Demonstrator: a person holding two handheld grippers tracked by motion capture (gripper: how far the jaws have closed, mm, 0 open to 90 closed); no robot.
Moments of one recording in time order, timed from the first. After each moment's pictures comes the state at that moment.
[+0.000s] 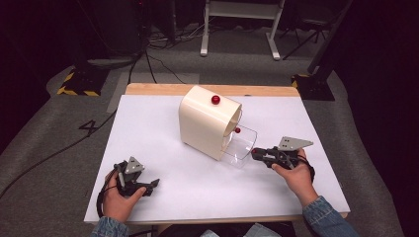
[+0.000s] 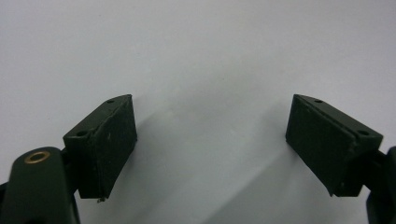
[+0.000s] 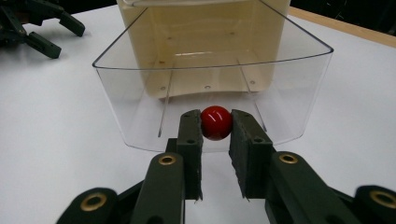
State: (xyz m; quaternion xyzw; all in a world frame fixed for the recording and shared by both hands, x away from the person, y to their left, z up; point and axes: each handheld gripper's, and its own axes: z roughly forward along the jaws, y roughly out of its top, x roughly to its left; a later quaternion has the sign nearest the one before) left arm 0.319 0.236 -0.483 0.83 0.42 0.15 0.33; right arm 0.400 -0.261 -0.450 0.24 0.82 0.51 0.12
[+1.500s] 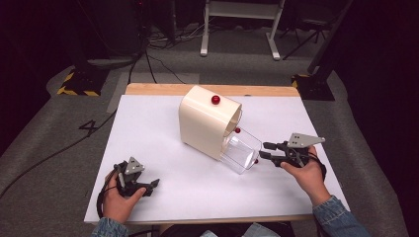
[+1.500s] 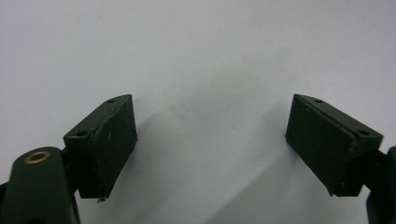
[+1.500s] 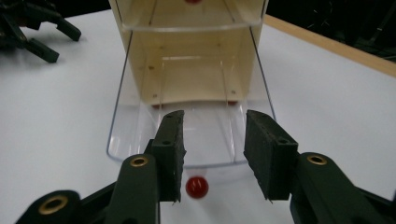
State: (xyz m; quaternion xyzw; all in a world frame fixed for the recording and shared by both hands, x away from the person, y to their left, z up) left arm 0.319 0.236 -0.483 0.83 0.42 0.16 0.33; right arm 0.398 -0.275 -0.419 0.23 0.82 0.50 0.14
